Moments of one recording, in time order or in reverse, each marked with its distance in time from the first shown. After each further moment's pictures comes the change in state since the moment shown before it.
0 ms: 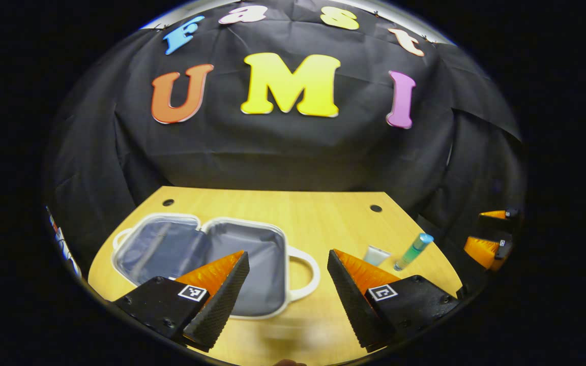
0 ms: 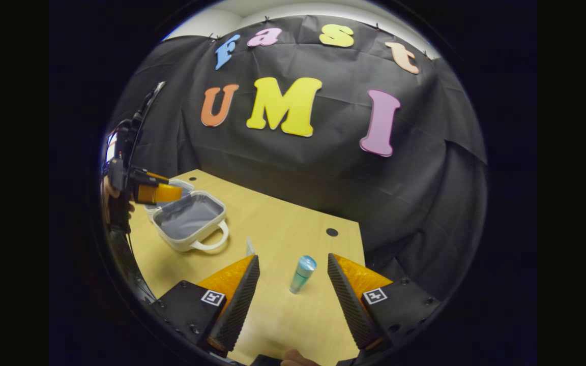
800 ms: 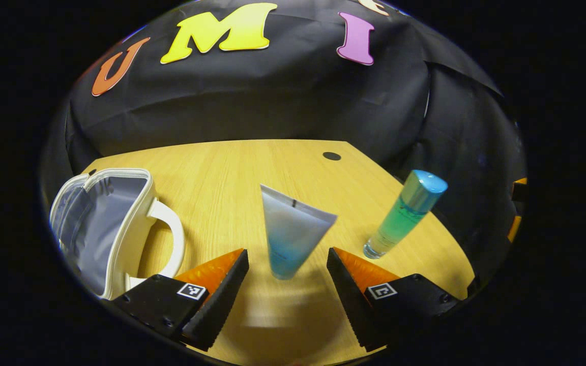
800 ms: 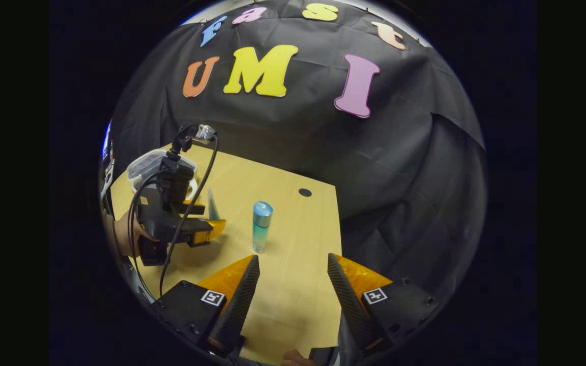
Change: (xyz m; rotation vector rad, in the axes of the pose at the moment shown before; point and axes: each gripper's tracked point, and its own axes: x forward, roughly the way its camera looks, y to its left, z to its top) left arm 0.151 -0.126 -0.101 0.051 0.115 -0.107; right arm 0.004 -0.064 -0.082 -0.014 0.182 -0.105
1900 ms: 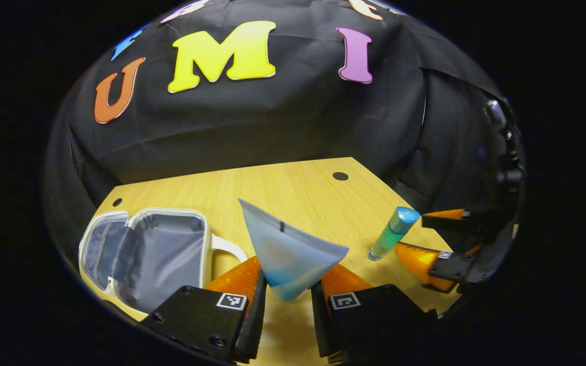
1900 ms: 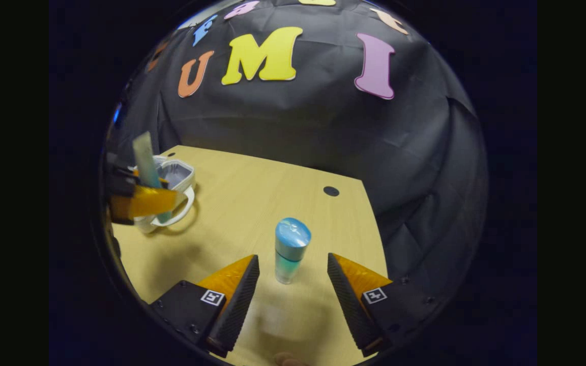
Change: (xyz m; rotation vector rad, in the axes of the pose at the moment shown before) left arm -0.109 0.044 0.066 0.081 0.003 0.034; right arm 0.126 0.081 0.012 0.082 0.024 0.090
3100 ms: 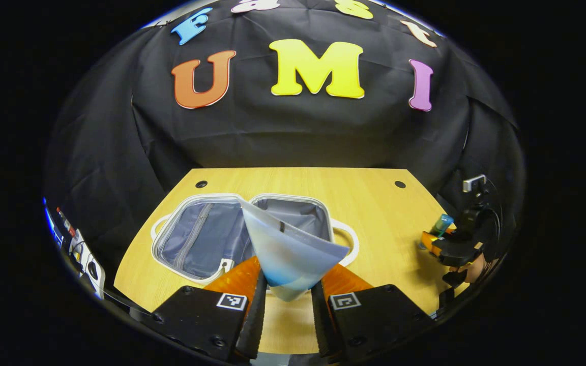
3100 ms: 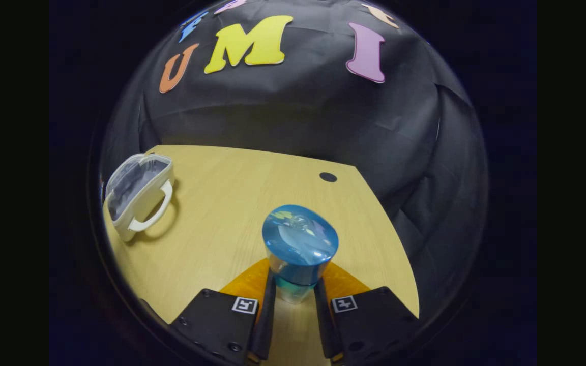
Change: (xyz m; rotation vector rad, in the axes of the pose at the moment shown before) left arm -0.120 0.179 -0.024 -0.166 0.038 0.215; right arm 0.034 0.023 -0.030 0.082 -0.011 -0.155
